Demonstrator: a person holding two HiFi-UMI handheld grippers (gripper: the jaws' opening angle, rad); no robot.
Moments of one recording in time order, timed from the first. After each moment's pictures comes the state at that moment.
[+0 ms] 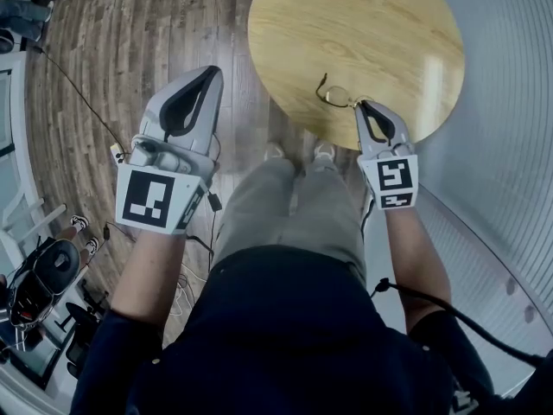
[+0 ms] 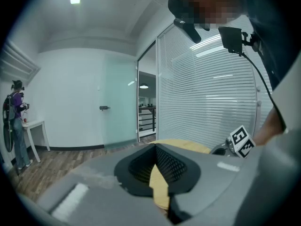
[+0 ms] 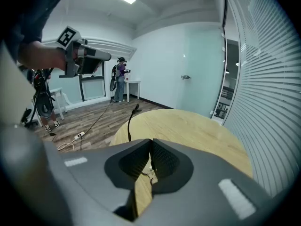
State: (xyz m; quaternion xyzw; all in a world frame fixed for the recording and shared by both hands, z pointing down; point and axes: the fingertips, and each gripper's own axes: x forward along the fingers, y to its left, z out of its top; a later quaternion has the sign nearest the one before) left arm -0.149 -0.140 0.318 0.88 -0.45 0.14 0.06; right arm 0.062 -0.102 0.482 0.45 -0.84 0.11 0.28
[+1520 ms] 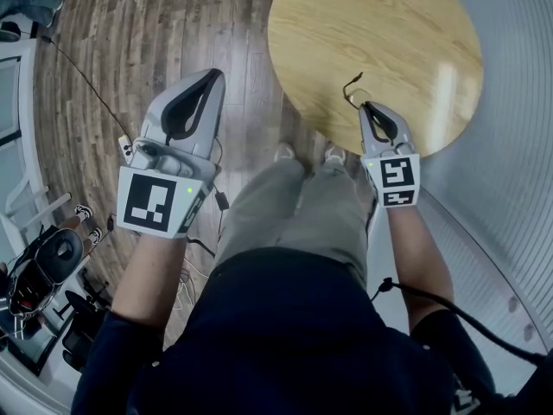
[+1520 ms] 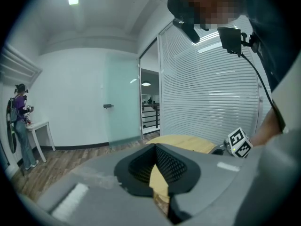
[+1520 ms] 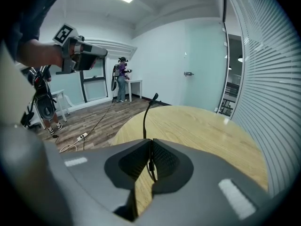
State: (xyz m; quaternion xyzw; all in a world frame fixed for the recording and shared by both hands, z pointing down) left arm -0.182 -0.148 0.327 0.87 -0.46 0.16 0.06; right arm 0.032 -0.120 0.512 0.43 -0.85 0.12 0.28
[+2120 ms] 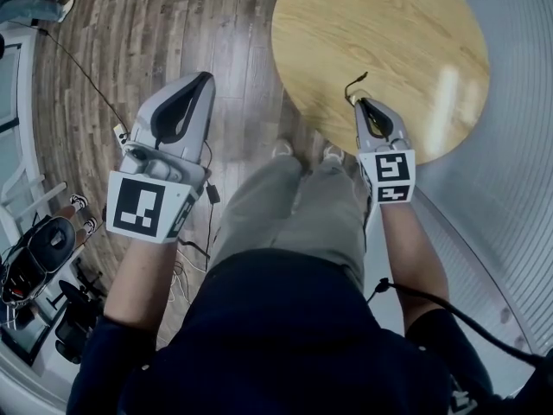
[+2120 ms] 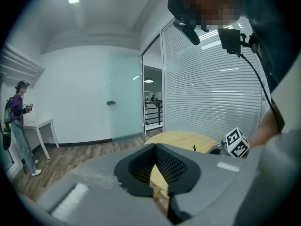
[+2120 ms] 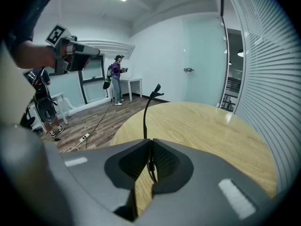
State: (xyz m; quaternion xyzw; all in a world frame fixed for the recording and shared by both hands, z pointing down) left arm -0.191 -0.139 0.338 0.86 -0.47 0.18 0.07; right arm 0.027 -0.126 0.530 0.43 -0.85 0.15 0.27
